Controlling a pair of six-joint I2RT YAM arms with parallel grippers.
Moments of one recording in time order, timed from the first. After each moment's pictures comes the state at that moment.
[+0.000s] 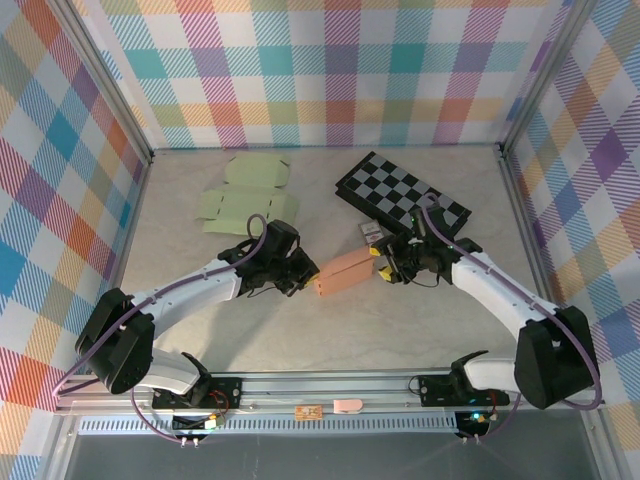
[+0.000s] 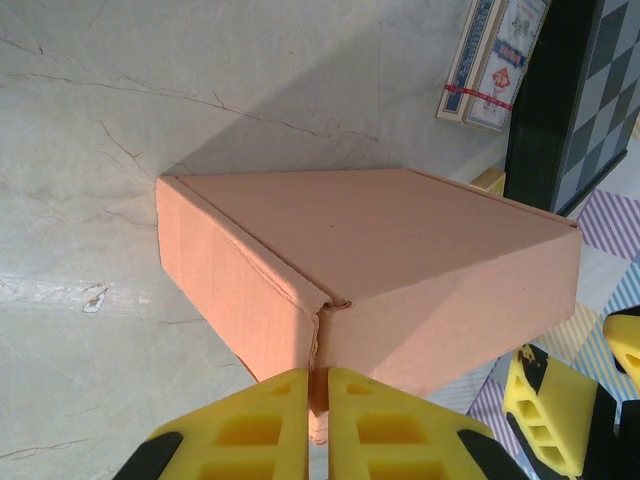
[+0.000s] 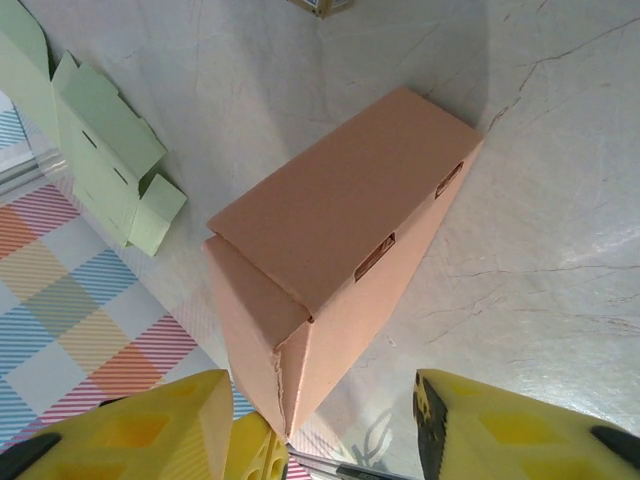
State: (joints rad) left arm -0.69 1.40 0.88 -0.37 0.25 -1.36; right arm 0.39 1.29 0.83 -0.46 -0.45 1.40
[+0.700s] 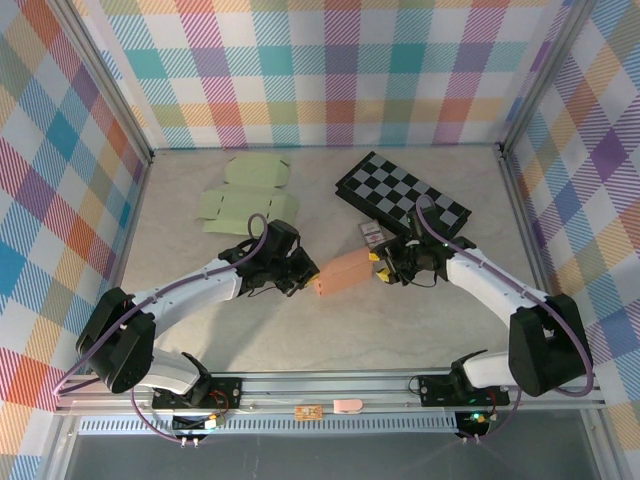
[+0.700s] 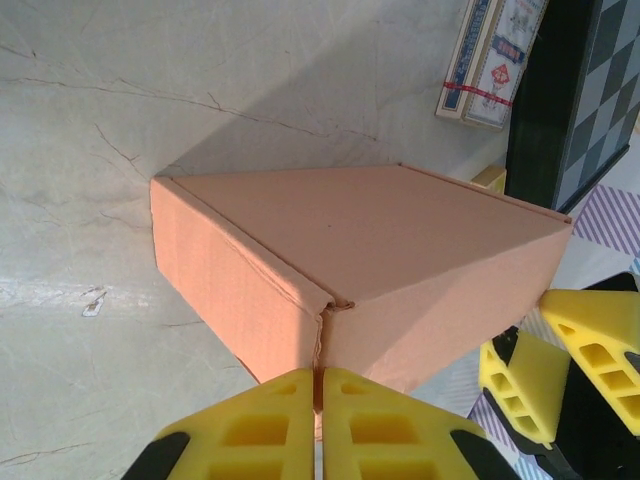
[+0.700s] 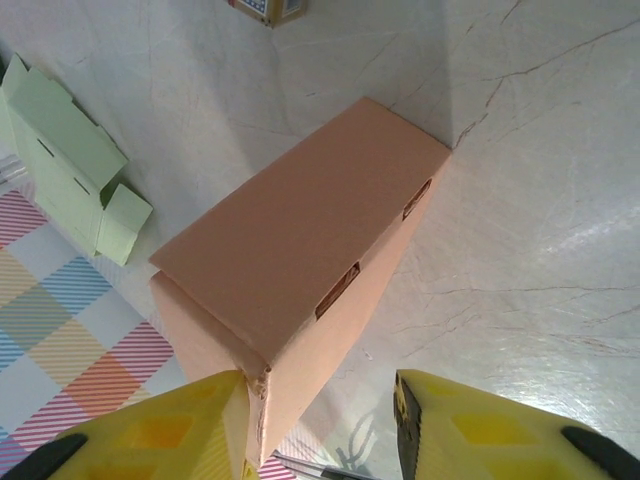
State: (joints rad) left arm -0.69 1.41 0.88 -0.36 0.25 -1.34; right arm 0.39 1.35 0.82 -0.46 -0.46 1.38
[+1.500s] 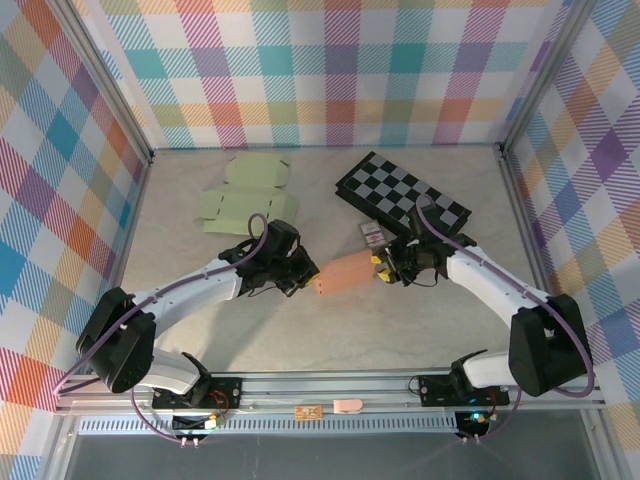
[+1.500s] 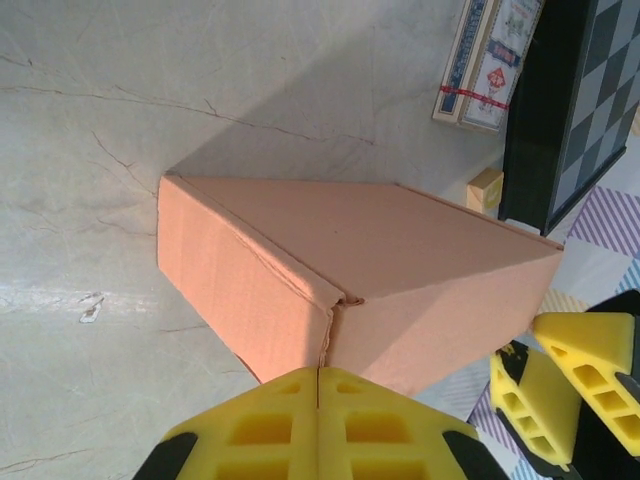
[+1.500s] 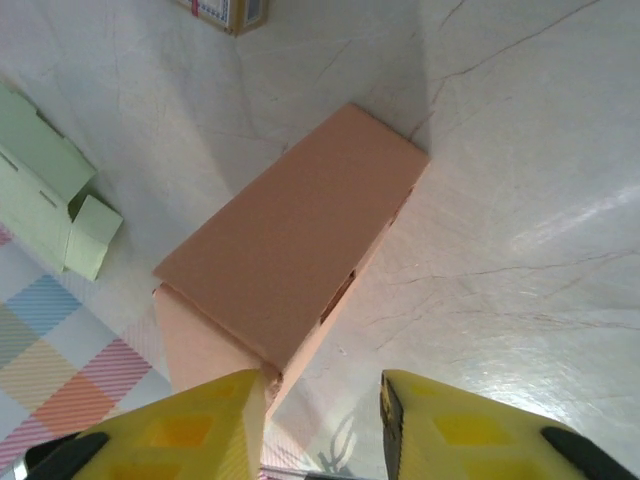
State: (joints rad) left arm -0.69 1.41 0.89 -0.36 0.24 -1.33; right arm 0.39 1.35 0.90 -0.62 -0.41 1.35
